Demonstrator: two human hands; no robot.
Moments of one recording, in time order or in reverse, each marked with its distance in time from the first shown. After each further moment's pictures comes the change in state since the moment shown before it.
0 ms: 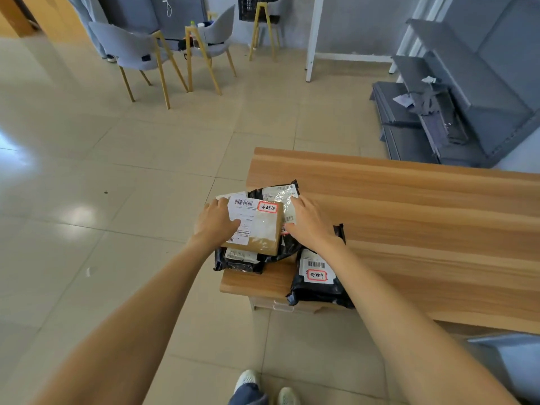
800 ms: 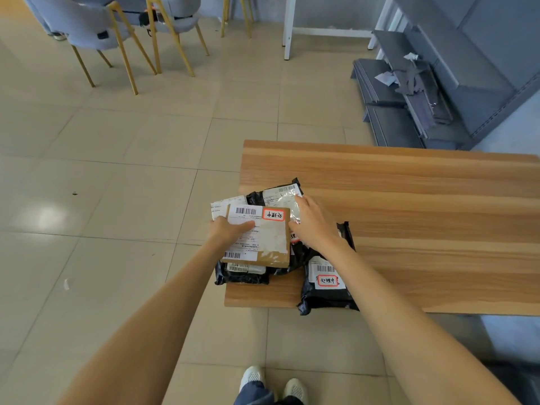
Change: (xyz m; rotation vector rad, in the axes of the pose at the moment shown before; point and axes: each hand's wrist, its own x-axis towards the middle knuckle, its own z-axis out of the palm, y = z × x) left_hand 0.071 -0.032 0.047 -0.662 -0.340 -0.349; right_hand 0.046 -0.001 0.030 0.035 -0.034 0.171
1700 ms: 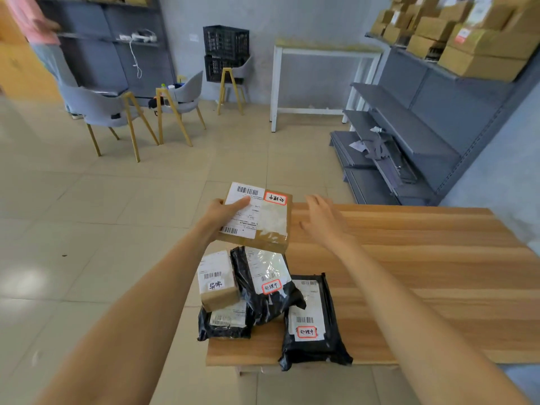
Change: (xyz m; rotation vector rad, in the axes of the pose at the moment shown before) left_hand -0.077 0.165 -0.039 -0.270 -0.044 0.277; right_hand 0.000 0.019 -0.141 -0.074 0.239 0.013
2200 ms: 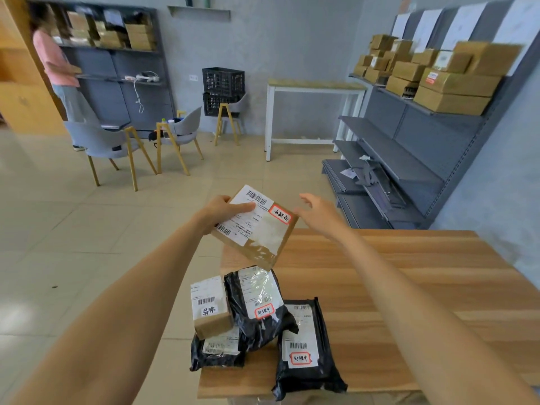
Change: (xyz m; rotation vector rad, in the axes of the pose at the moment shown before) left_hand -0.015 0.071 -0.004 0.314 -0.086 0.147; right_hand 0.017 -0.002 -0.070 0.416 -0.011 0.047
